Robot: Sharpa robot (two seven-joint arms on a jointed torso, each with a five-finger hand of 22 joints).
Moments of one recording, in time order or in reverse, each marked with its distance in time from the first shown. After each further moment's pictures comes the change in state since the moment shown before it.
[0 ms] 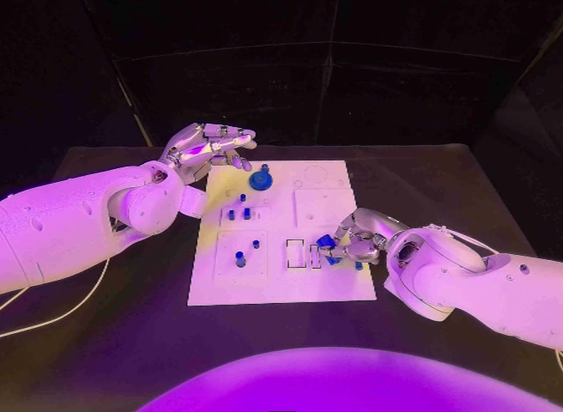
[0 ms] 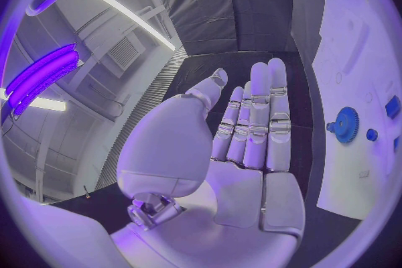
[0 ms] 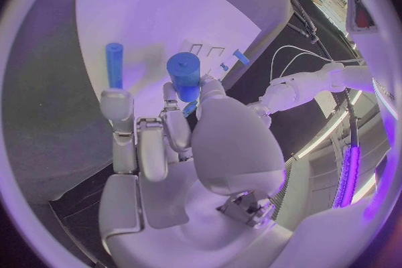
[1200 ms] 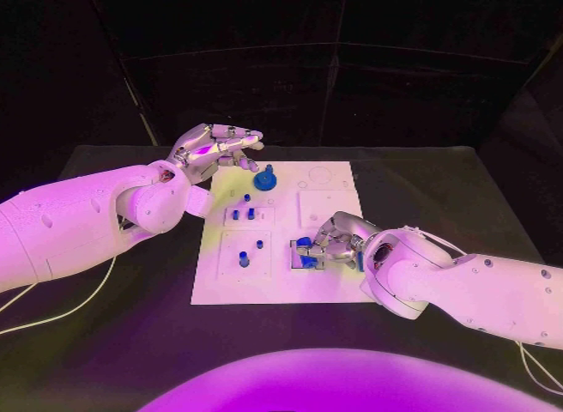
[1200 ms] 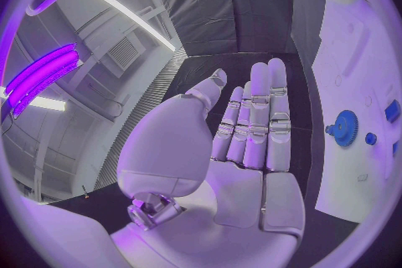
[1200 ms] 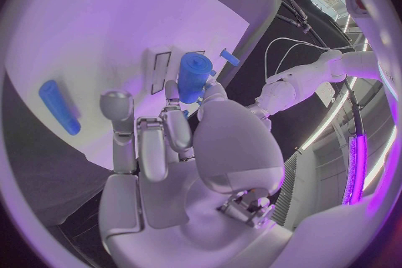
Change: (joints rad) left arm 0.000 0.005 -0.001 0.000 0.000 0.006 -0.003; left_hand -0.005 0.005 -0.006 0.006 0.000 -0.004 0.004 0.004 0.000 -0.004 -0.004 0.000 0.001 0.000 0.000 0.000 0.002 0.000 0.003 -0.003 -0.005 -0.005; right arm 0.000 0.133 0.000 -0.071 0.101 0.008 -0.001; right_hand -0.064 0.018 -0.073 0.045 -0.093 0.027 -0.013 0.009 0.023 0.005 -0.002 -0.009 0.002 0.000 -0.007 0.000 0.000 0.000 0.000 0.000 0.000 -0.009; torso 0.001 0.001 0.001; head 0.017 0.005
